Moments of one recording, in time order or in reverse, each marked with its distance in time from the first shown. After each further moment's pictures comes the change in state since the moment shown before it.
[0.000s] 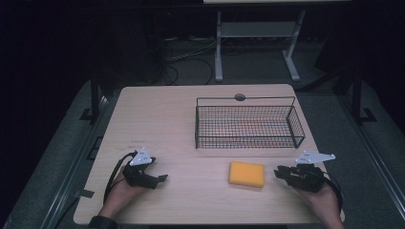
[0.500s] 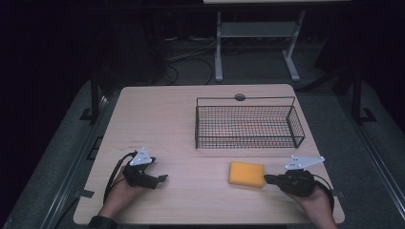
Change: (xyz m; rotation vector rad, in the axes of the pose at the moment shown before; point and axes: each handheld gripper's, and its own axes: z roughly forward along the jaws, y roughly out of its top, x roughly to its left) left arm 0.000 0.000 0.000 0.000 0.000 0.000; right arm 0.030 0.008 0.006 0.017 0.155 -0.069
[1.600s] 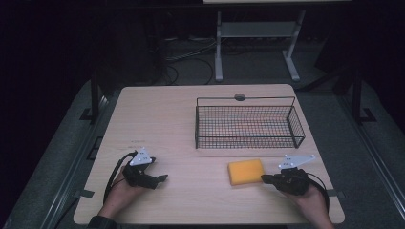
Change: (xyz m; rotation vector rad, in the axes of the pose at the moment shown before) left arm 0.000 0.000 0.000 0.000 0.000 0.000; right arm -0.006 0.002 0.014 0.058 -0.034 -0.020
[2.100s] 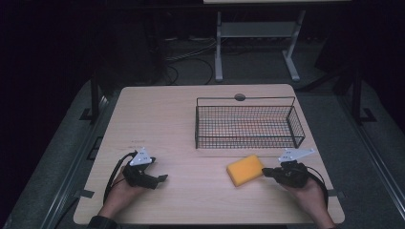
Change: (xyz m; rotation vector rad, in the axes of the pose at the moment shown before) left arm 0.000 0.000 0.000 0.000 0.000 0.000; right arm -0.016 0.009 0.005 -0.002 -0.041 0.011
